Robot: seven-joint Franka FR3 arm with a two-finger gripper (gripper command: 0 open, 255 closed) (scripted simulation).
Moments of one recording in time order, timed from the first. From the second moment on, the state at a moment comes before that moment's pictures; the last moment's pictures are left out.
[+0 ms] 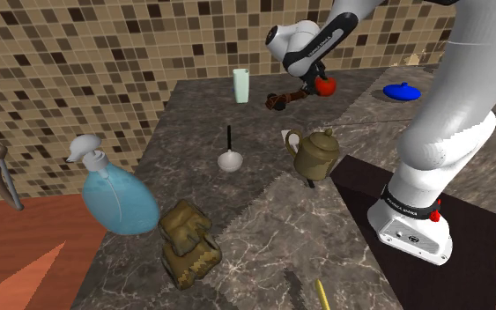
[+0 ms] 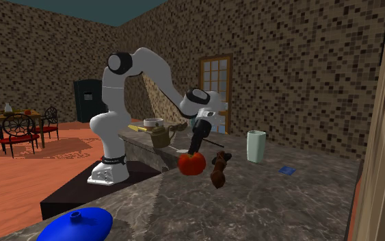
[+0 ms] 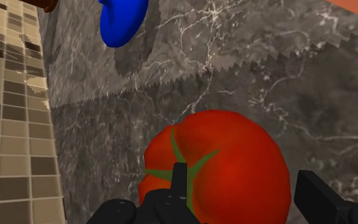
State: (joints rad) arm -0.32 0.13 0.05 -2.10 -0.89 1.86 0.27
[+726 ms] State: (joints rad) arm -0.31 0.05 0.06 -2.05 -0.86 1.77 0.18
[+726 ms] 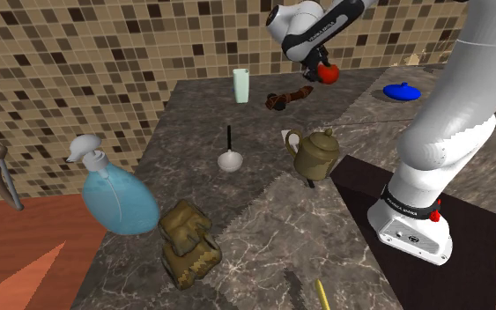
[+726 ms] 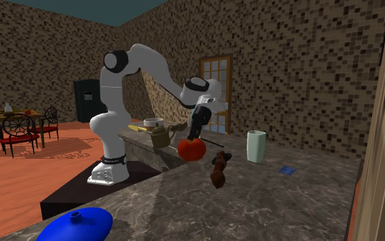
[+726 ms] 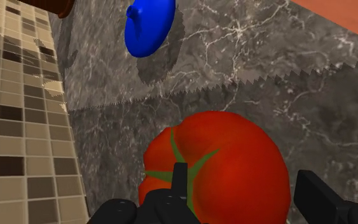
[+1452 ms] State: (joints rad) arm -0.31 0.01 0.06 -2.02 -0.85 1.73 0.11
